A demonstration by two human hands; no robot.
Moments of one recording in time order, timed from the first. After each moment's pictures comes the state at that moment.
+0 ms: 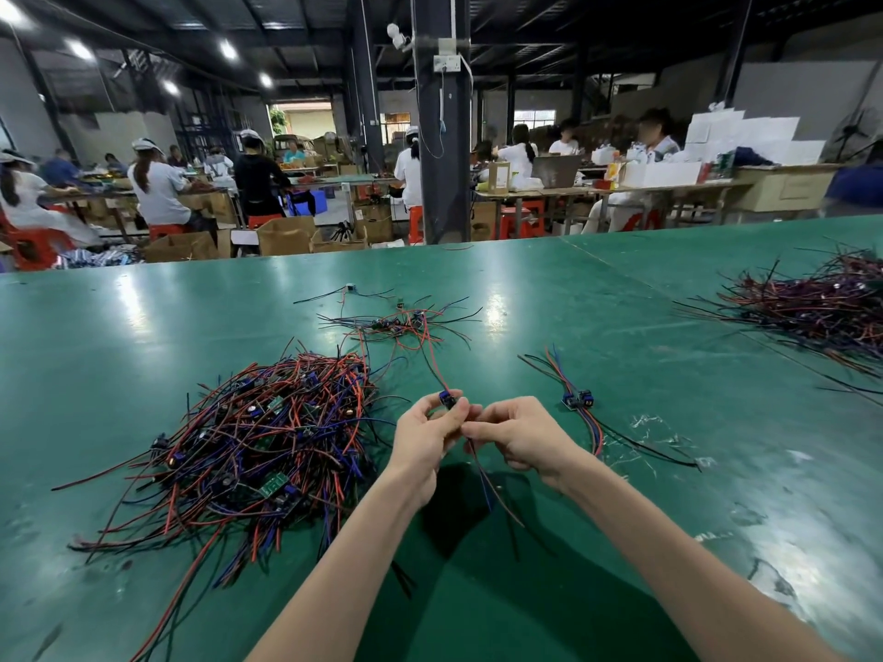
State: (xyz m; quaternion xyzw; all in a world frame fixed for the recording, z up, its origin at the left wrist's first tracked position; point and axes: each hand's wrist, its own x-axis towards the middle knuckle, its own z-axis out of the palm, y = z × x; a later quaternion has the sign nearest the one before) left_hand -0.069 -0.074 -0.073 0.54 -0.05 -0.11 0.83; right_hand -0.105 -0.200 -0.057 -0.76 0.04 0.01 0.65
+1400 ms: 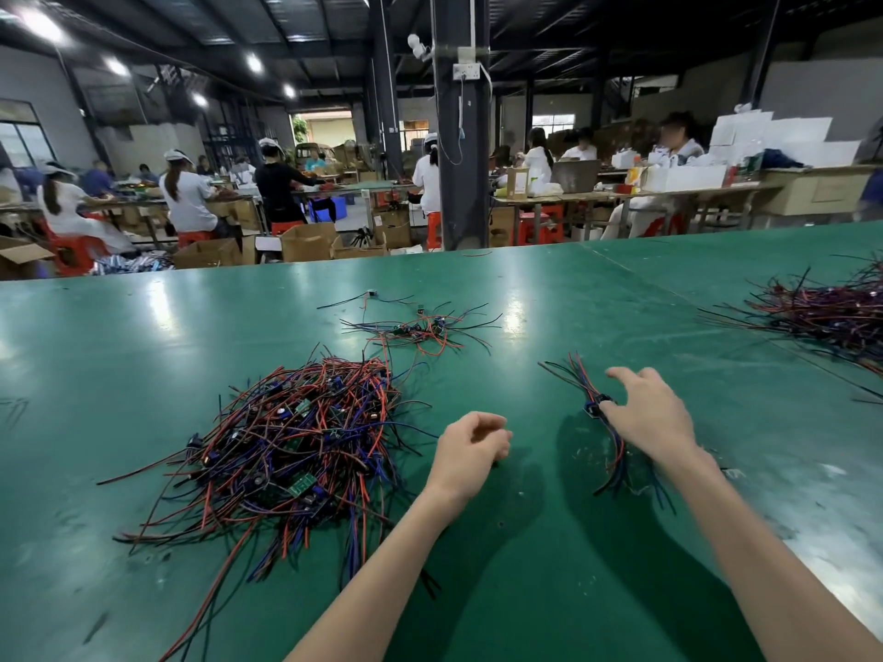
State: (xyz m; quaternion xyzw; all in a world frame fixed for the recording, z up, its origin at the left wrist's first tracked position) left_hand -0.085 -0.079 -0.077 0.73 -0.12 -0.07 0.67; right_hand -0.093 -0.304 -0.055 -0.95 0.22 -0.15 0.18
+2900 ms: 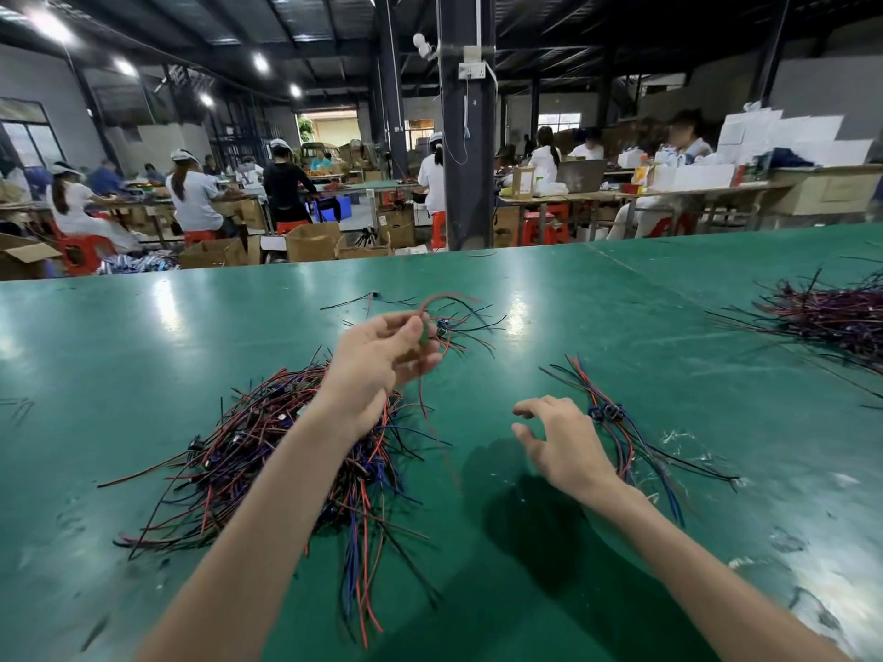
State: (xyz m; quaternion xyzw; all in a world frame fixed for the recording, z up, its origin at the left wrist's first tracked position) left_hand -0.074 -0.004 0.045 0.59 -0.11 -0.05 0.80; right_hand -0.098 -0.217 -0.070 -0.95 -0.02 -0.21 0.22
